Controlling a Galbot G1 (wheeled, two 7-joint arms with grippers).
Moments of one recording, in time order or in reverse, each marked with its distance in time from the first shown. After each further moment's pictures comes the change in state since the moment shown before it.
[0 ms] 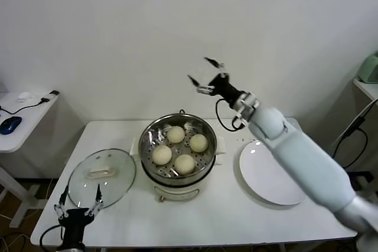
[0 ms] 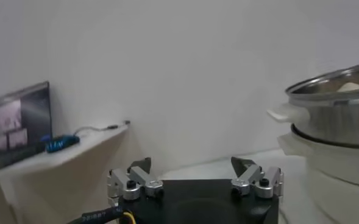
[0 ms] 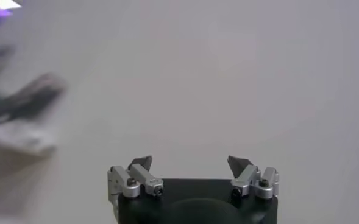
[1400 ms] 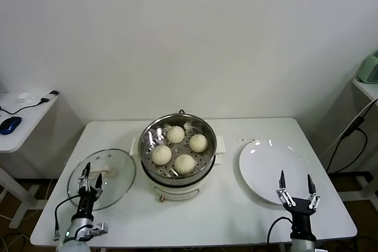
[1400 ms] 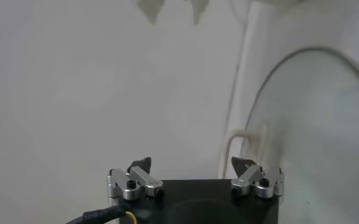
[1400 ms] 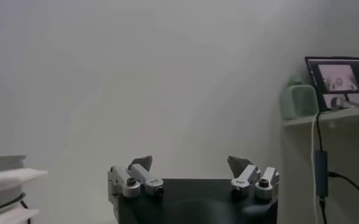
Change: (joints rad) left arm -0.439 0.029 -0.005 0.609 1.118 0.059 -0.144; right arm -1.094 0.295 0.614 0.199 -0.110 0.399 0.206
